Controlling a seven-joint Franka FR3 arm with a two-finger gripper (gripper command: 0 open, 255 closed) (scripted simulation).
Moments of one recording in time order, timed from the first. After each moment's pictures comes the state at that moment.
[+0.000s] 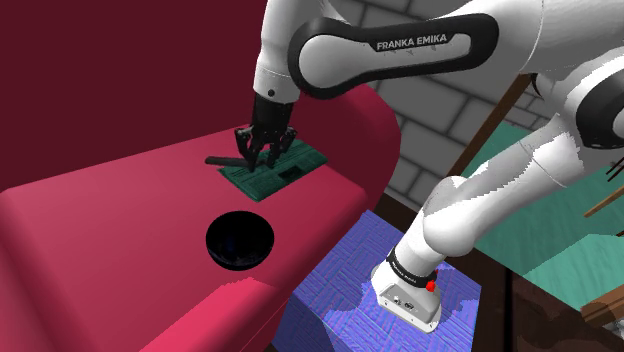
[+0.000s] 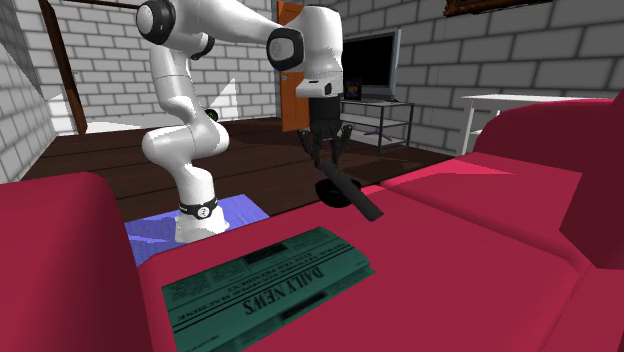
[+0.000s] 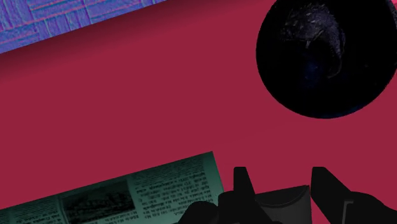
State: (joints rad) arm 0.10 -0.34 0.40 -2.28 0.19 1.99 0.66
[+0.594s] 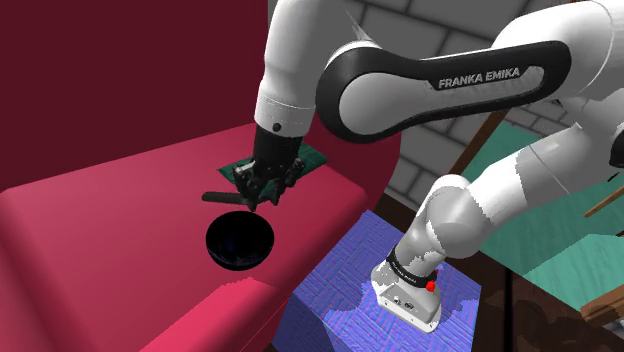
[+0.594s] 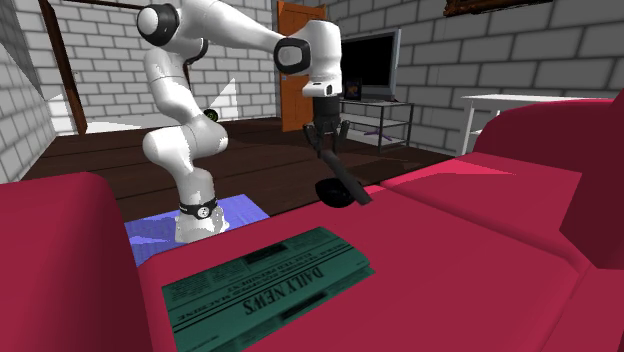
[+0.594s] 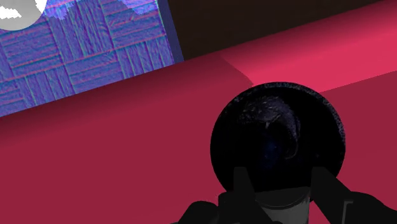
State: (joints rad) arm 0.21 -0.45 0.52 -2.36 0.28 1.99 0.83
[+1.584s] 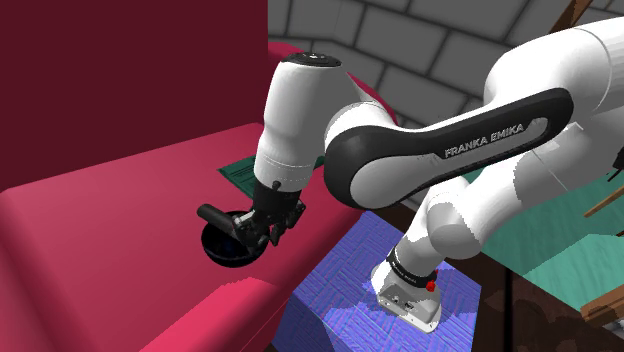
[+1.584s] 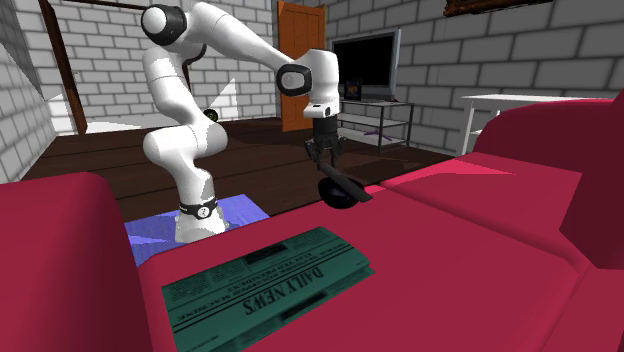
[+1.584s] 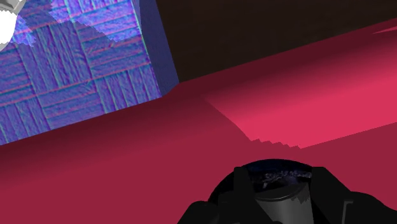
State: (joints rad) arm 0.25 -0.43 0.63 -2.48 0.33 2.15 0.92
